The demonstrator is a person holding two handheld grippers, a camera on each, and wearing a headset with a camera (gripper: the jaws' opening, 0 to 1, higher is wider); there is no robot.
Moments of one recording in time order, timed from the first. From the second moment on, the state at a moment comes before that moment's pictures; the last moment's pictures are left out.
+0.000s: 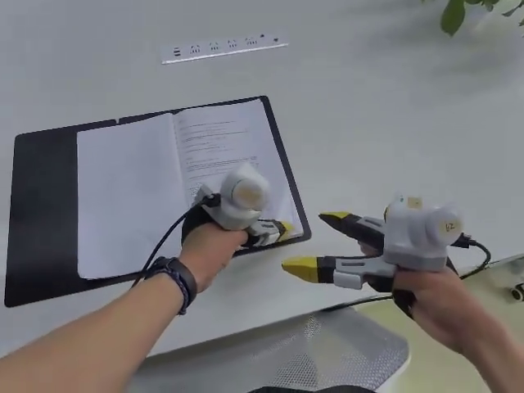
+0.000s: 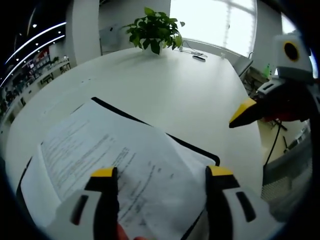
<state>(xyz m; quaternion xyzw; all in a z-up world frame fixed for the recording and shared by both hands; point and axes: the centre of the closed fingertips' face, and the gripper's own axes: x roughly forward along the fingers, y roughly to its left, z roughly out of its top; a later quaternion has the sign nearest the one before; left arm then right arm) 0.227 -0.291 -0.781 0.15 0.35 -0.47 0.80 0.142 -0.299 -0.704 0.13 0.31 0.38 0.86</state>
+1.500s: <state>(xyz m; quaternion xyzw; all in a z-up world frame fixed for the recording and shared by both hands) 0.218 -0.277 -0.763 0.11 0.34 -0.48 0.80 0.213 -0.274 -0.729 0.26 0.32 0.39 0.82</state>
